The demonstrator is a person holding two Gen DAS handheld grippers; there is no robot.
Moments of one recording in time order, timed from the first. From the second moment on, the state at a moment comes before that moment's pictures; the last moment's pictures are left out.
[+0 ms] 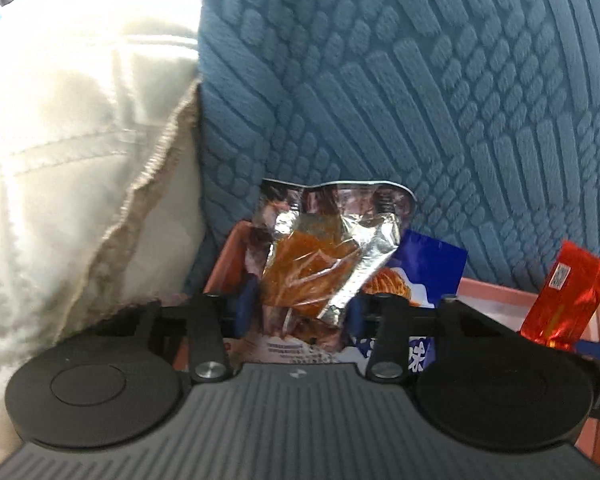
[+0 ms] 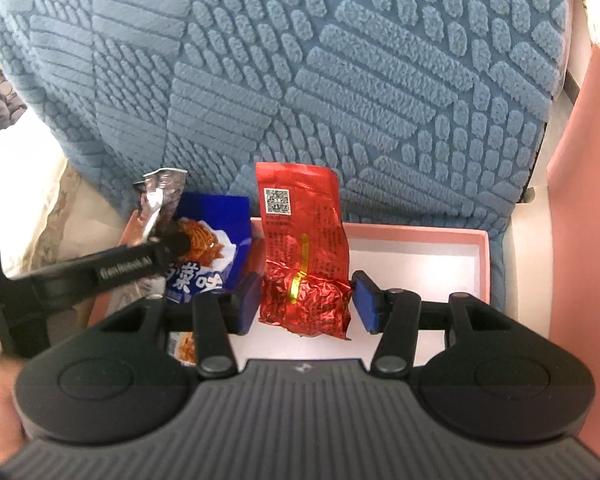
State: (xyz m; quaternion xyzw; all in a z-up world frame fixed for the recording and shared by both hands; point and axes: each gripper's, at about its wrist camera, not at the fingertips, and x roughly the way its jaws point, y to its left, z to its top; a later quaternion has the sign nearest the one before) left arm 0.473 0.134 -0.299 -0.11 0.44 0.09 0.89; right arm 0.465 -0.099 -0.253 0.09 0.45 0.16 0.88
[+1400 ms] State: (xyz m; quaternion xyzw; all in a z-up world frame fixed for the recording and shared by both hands) left arm 0.307 0.084 -0.215 -0.18 0.37 0.03 0.91; right arm 0.333 -0.114 -0.214 0.00 0.36 0.15 0.92
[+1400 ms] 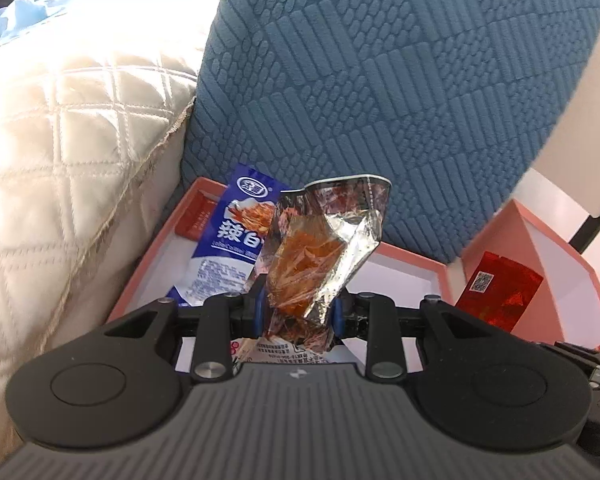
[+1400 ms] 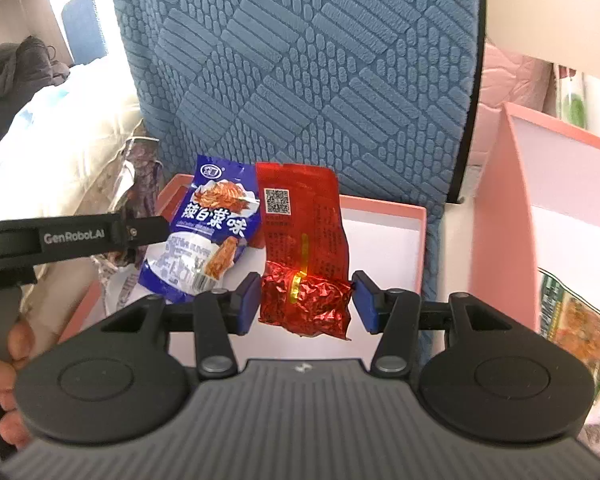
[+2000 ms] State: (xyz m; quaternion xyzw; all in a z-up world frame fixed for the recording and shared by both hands) left arm 0.238 0.048 -0.202 -0.18 0.35 -0.02 0.92; right arm 0.268 -0.116 -0.212 -0.03 0.34 0.12 0.93
